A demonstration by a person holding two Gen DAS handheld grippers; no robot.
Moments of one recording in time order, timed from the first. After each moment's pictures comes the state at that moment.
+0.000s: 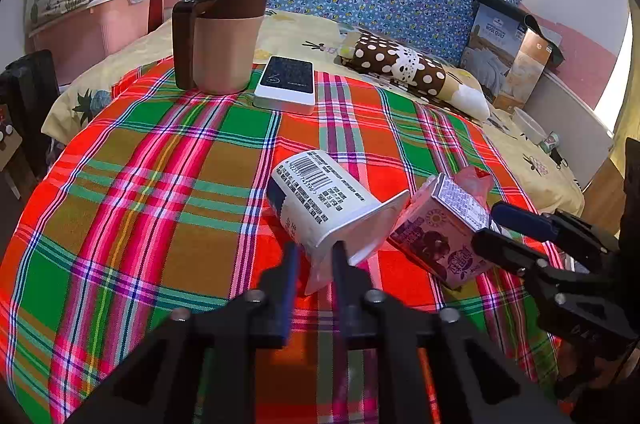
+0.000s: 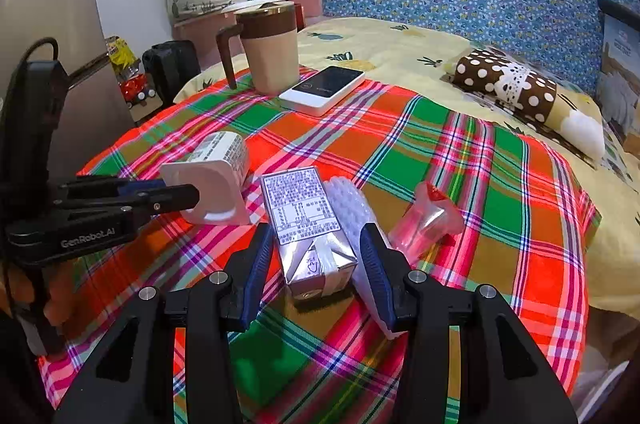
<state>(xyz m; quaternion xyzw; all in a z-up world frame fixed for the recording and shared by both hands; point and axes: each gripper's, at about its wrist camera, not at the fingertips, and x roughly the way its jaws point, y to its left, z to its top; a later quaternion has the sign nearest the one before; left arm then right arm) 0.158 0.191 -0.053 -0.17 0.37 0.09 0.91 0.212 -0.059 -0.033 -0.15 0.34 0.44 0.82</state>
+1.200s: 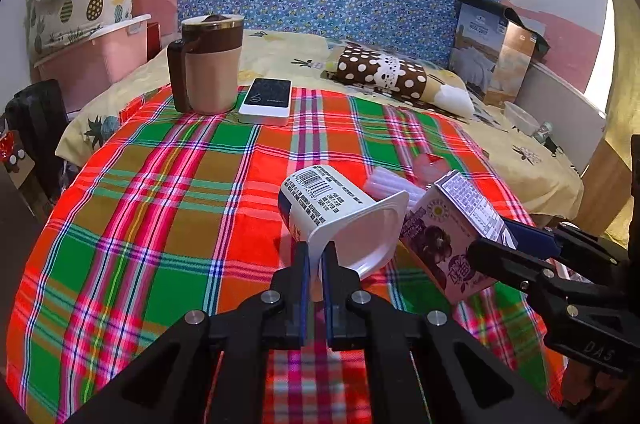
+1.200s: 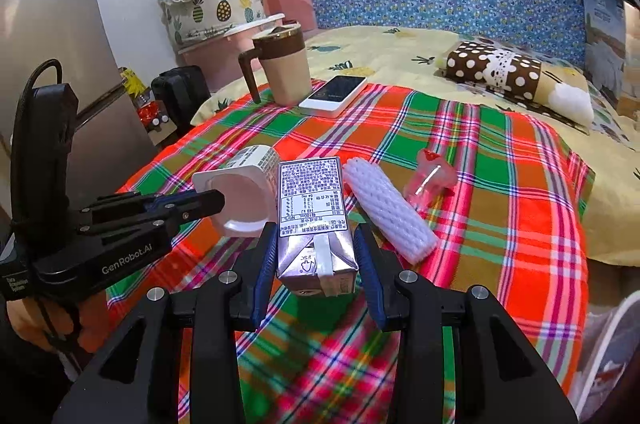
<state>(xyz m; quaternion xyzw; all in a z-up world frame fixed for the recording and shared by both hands) 0.116 0.143 -0.023 -0.13 0.35 0.10 0.92 0.170 -0.096 -0.013 -0.08 0.34 0.44 0.83</state>
